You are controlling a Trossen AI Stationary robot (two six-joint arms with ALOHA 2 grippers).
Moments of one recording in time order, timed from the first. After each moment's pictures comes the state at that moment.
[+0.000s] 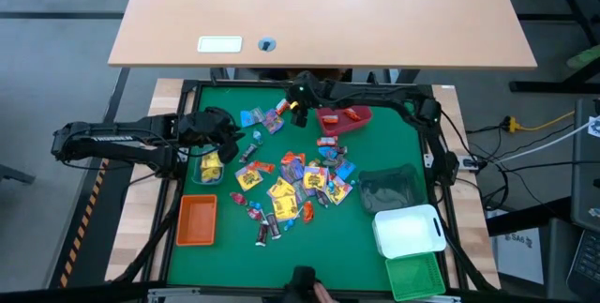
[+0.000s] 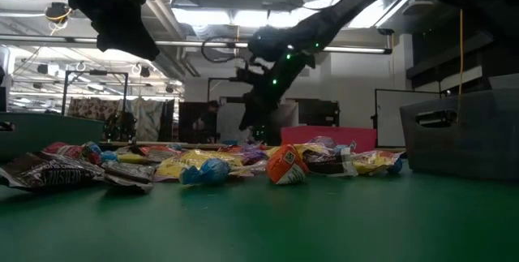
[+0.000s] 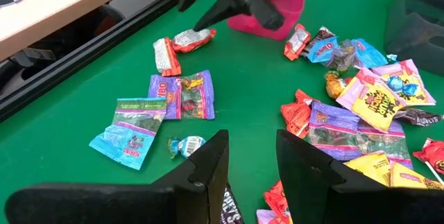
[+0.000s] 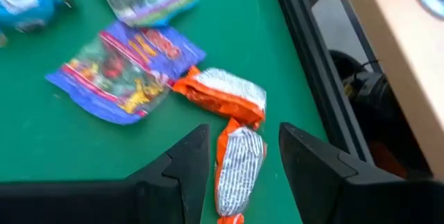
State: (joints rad) left arm 0.14 0.77 0.66 -0.56 -0.33 -0.41; right arm -0.42 2.16 1.61 -0.25 0.05 -0.31
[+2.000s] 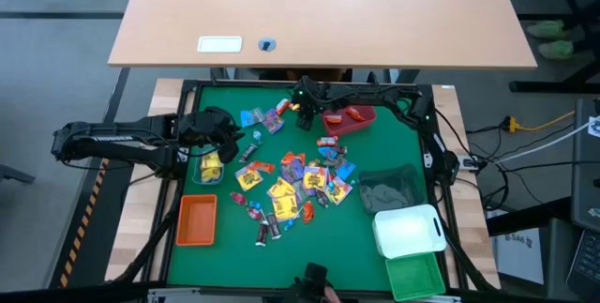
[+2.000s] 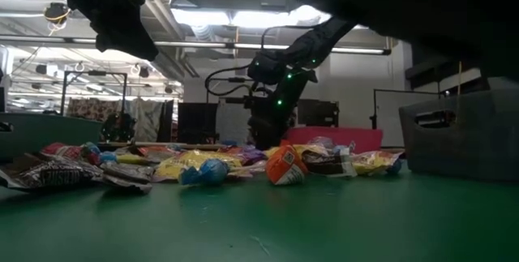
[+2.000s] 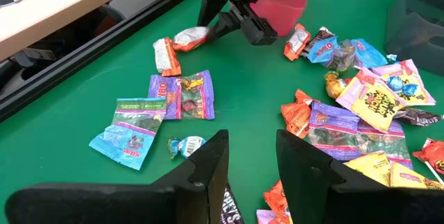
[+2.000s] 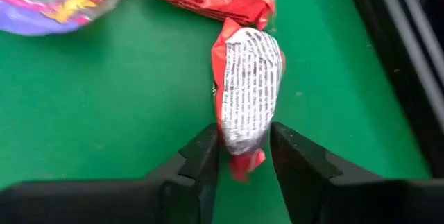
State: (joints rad) left arm 0.14 0.77 0.66 -0.56 -0.33 -0.41; right arm -0.46 2.23 1.61 -0.39 0.07 -0.20
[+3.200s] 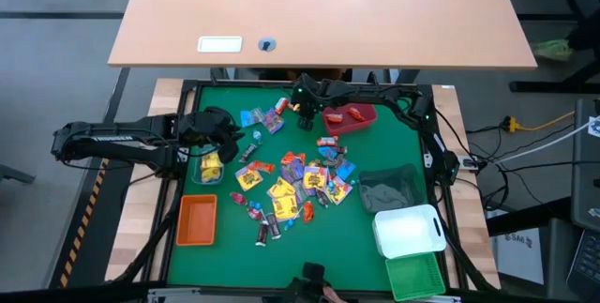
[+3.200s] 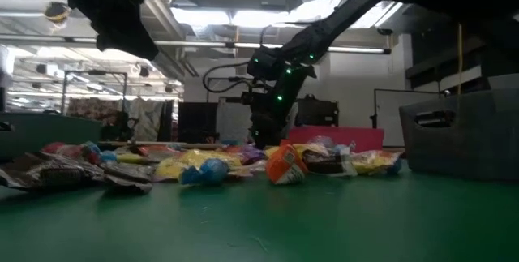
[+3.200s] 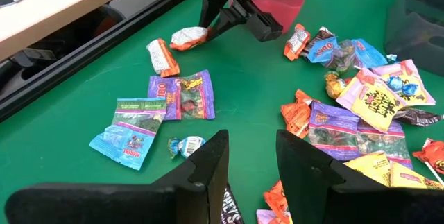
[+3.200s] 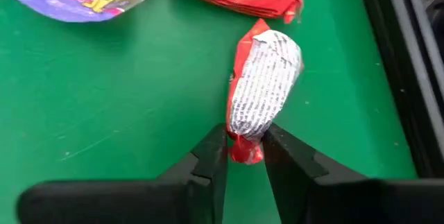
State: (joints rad) left arm 0.14 0.77 0.66 -0.56 -0.33 -0.41; right arm -0.46 2.23 1.66 -0.46 0.03 -0.28
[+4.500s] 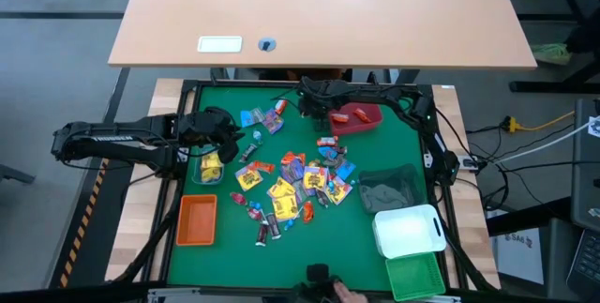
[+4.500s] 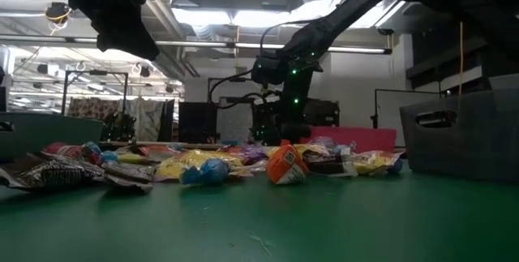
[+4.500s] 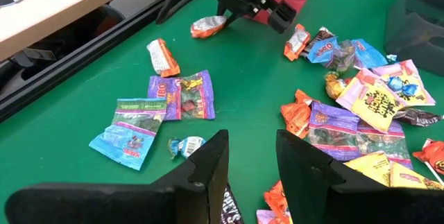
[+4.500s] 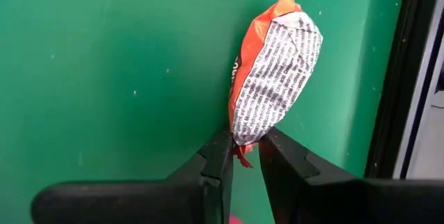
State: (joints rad) left arm 0.14 0.77 0.66 -0.56 -0.33 -0.41; right arm -0.46 2.21 1.66 -0.67 0.19 -0.62
